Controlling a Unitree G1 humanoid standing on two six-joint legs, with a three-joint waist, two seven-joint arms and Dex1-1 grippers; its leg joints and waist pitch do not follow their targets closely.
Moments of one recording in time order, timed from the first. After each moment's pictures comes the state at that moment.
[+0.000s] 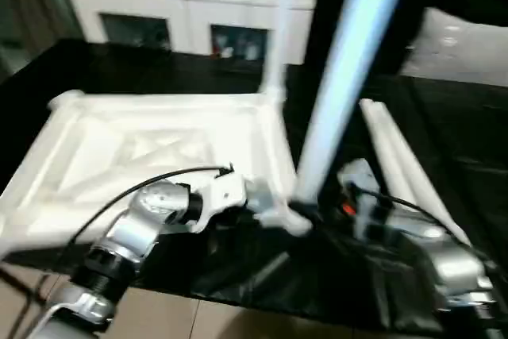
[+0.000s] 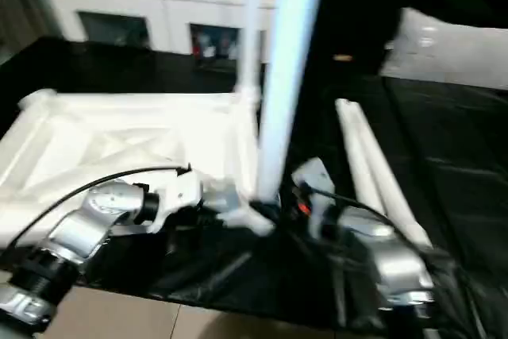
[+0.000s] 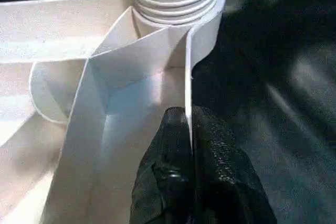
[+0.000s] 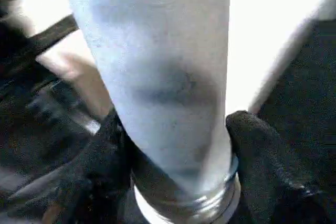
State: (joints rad) left arm -0.45 0.32 -0.35 0.35 0.08 0.22 -1.01; right arm -0.22 -0.26 0.09 0.10 0.24 0.42 0.65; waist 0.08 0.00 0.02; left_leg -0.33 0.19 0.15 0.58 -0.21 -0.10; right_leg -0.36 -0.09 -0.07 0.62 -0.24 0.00
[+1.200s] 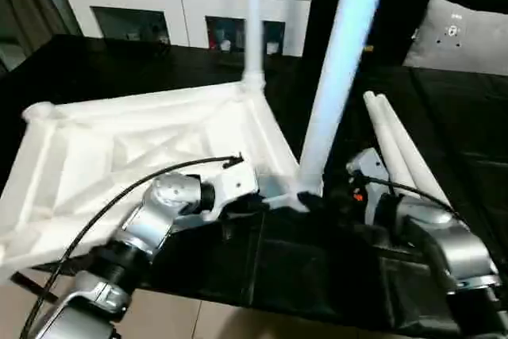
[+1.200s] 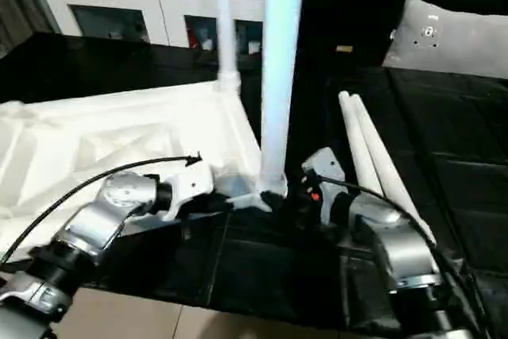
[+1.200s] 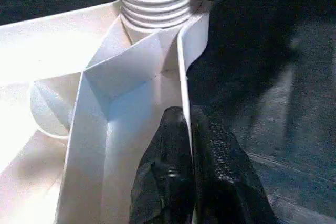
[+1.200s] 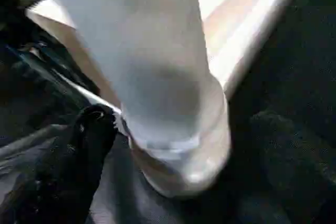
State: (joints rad) left arm -0.51 0.34 -0.39 0.41 0.10 0.05 -1.05; right arm -0.27 -0.44 0.10 0.14 0.25 0.39 0.87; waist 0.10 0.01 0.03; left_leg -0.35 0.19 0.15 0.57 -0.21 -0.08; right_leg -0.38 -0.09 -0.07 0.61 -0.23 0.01
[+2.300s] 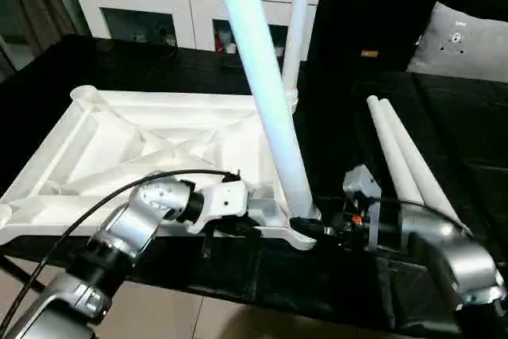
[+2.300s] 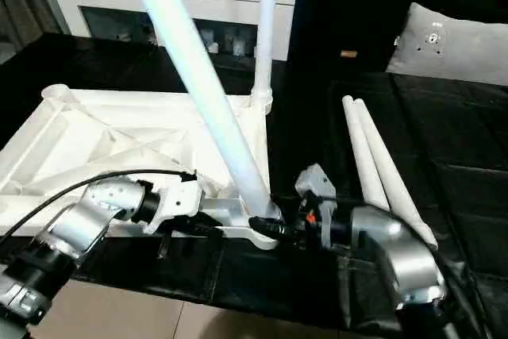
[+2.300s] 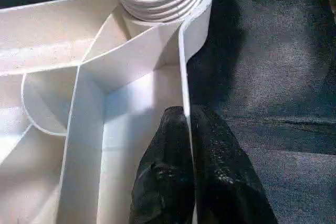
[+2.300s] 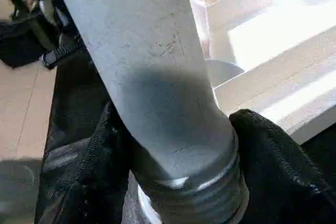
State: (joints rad) left arm -0.48 0.44 -0.42 0.37 0.06 -0.02 -1.25; right arm -0.18 -0.43 0.13 0.10 0.33 0.36 1.04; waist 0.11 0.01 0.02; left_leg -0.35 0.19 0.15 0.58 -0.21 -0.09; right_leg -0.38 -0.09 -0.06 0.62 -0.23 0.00
